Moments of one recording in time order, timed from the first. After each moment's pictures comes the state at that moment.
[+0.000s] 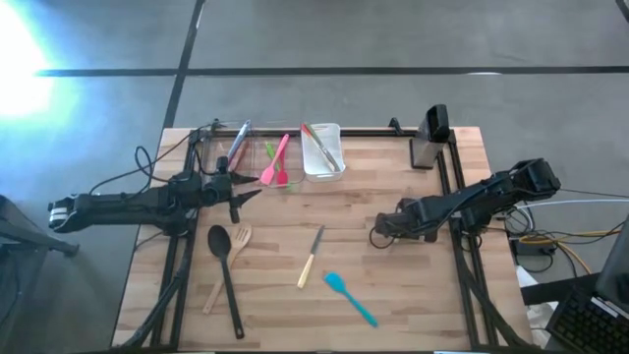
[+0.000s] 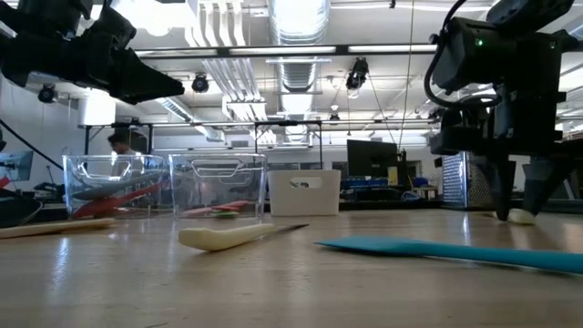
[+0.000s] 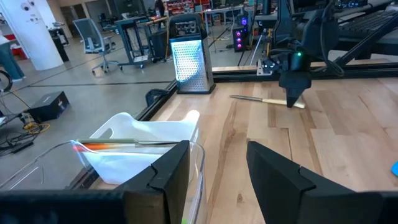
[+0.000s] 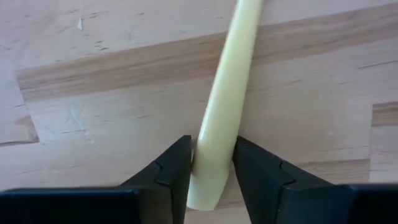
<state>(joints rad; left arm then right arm) 0.19 0.48 0.24 0.15 -0.12 0.13 0.13 1.47 0.60 -0.68 0.14 1.88</state>
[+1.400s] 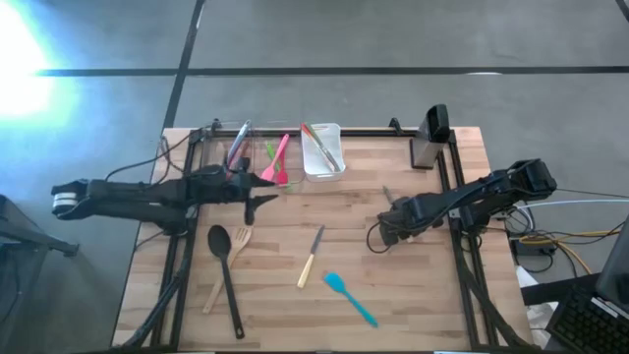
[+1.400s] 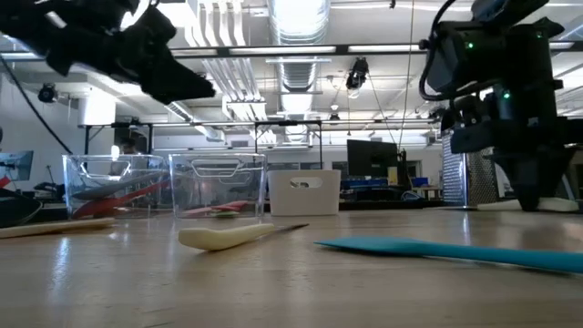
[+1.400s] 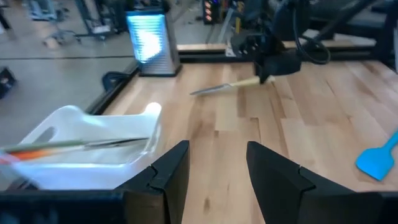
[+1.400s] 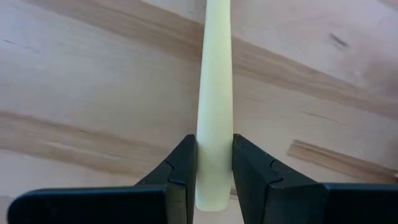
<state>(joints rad) 0.18 0.85 0.41 0.21 0.01 0.09 0.13 1.44 0.71 -0.91 0.06 1.38</state>
